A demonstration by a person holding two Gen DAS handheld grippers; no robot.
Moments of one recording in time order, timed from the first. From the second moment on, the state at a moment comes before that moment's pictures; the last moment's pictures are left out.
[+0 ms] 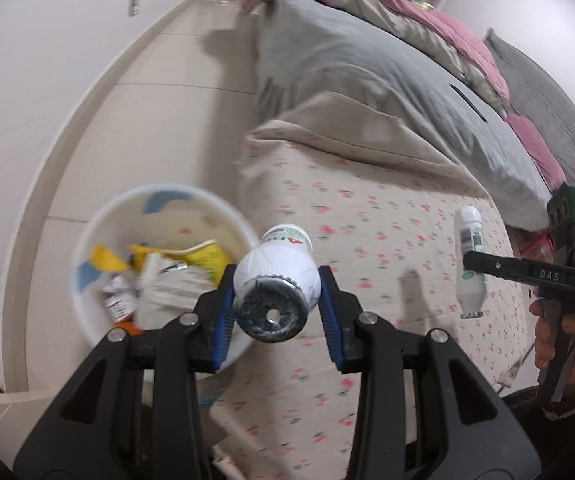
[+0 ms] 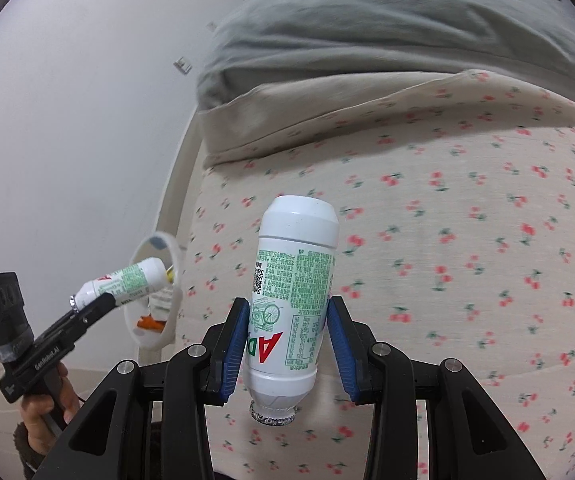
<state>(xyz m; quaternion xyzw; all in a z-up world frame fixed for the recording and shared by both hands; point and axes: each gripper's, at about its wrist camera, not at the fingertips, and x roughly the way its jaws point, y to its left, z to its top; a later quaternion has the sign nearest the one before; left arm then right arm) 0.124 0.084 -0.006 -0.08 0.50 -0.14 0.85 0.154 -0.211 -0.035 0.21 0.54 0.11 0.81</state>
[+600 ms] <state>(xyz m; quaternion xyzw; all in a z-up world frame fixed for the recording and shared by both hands) 0.148 0.159 -0.045 -0.13 0.50 -0.05 0.85 0.162 -0.111 -0.044 0.16 0.55 0.16 0.80</state>
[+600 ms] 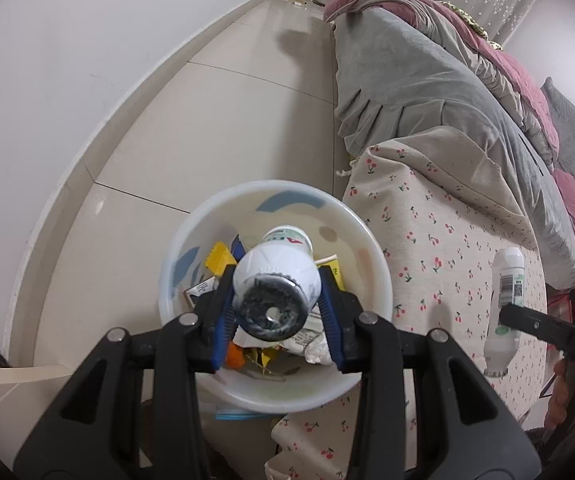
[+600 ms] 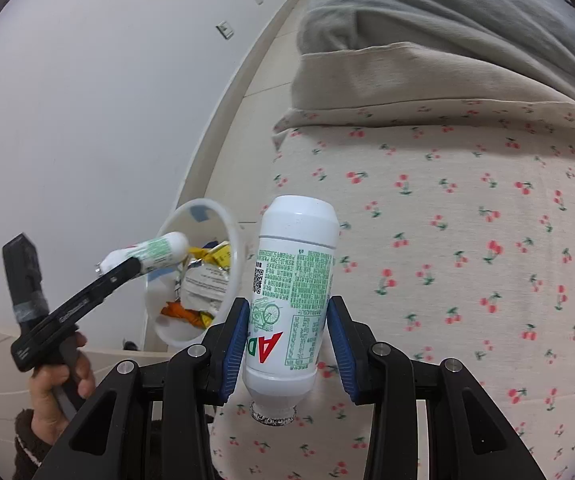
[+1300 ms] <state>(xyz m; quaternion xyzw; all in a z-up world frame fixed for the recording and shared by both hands) 0.109 0.200 -0.040 -0.12 0.51 0.01 0.85 0.177 -0.031 -0.061 0.15 0.56 0.20 0.79</state>
